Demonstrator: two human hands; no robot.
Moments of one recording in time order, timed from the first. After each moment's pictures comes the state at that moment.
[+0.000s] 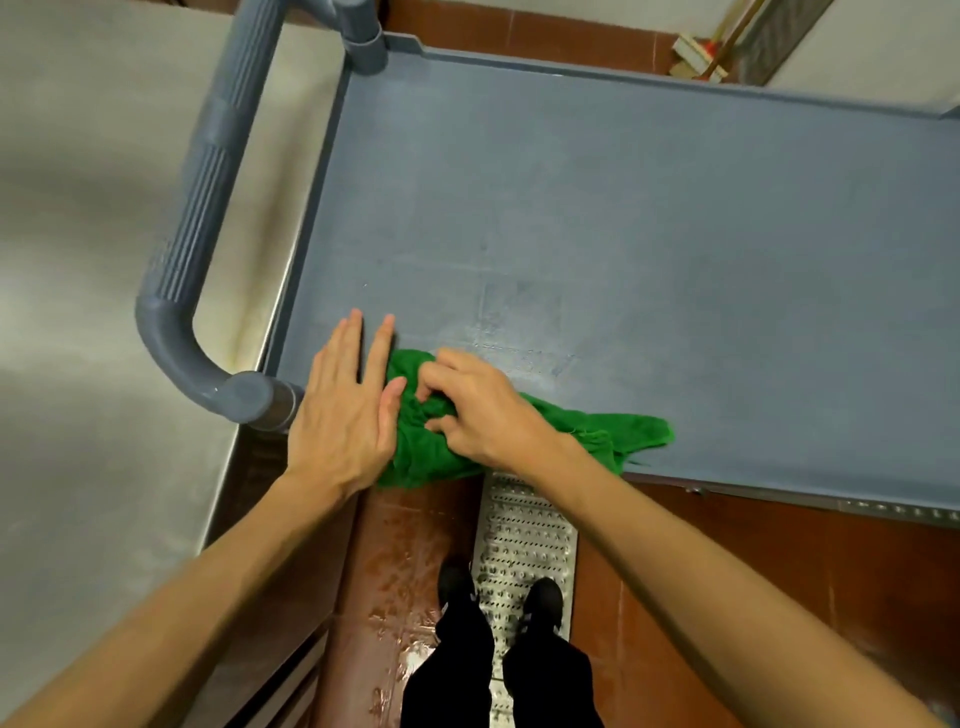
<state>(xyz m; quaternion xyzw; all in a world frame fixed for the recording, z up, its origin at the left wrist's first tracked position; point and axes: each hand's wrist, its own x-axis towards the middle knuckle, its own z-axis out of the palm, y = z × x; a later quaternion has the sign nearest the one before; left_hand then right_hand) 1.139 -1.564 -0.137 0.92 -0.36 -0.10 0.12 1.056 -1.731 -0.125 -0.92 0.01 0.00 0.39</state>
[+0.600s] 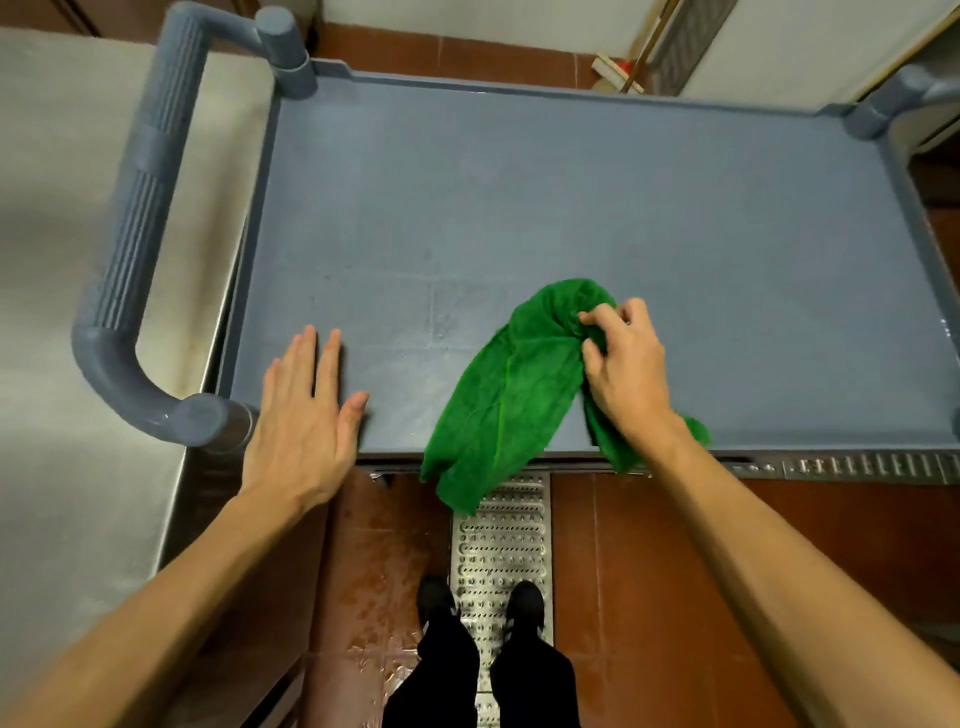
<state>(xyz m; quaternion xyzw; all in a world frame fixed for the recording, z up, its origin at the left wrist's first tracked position) 1.138 -1.565 -0.139 0.91 -0.38 -0.09 0.12 0.964 -1.865 -0.132 -0.91 0.33 -0.16 0.21</state>
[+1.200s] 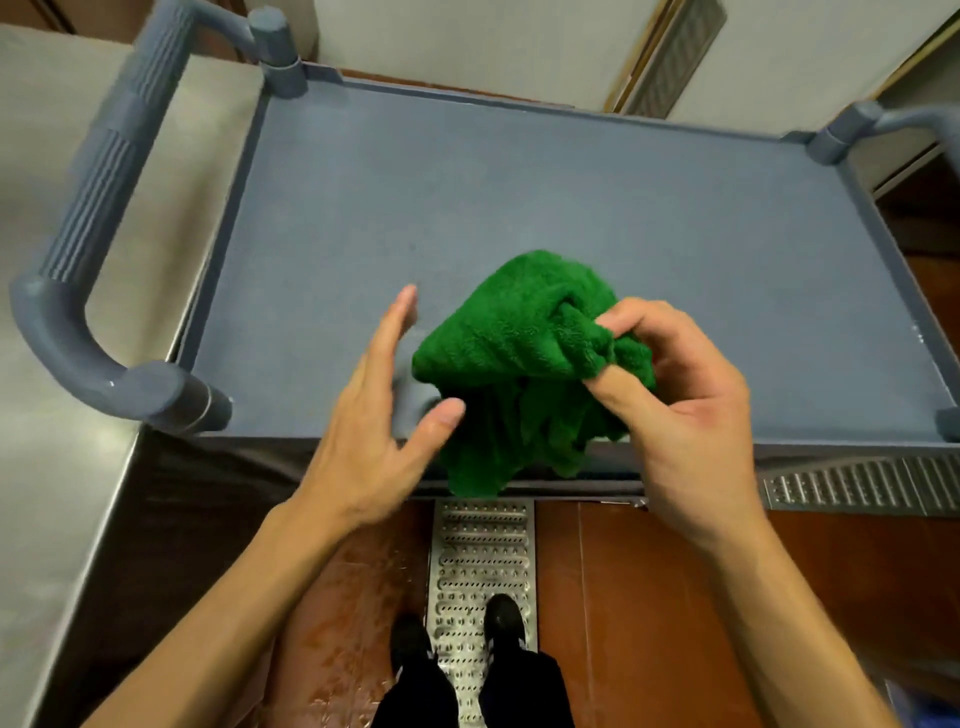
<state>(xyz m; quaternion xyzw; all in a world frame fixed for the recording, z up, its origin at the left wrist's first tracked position) 1.069 -1.611 -0.119 0.73 -0.42 -0.13 0.53 0.915 -1.772 -0.023 -0.72 0.15 -0.32 0.60</state>
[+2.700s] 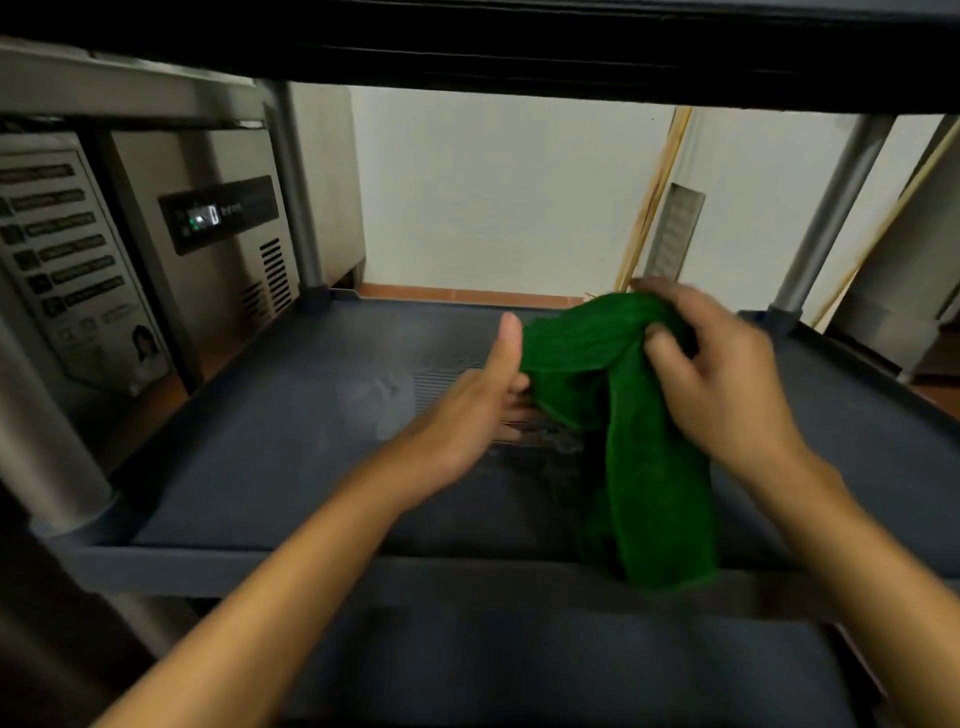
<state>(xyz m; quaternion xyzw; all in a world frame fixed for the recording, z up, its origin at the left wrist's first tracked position) 1.050 -1.753 -0.430 0.67 -0.38 -0.28 0.57 0.920 -1.923 -0.415 -0.86 0.13 -0.45 0.21</state>
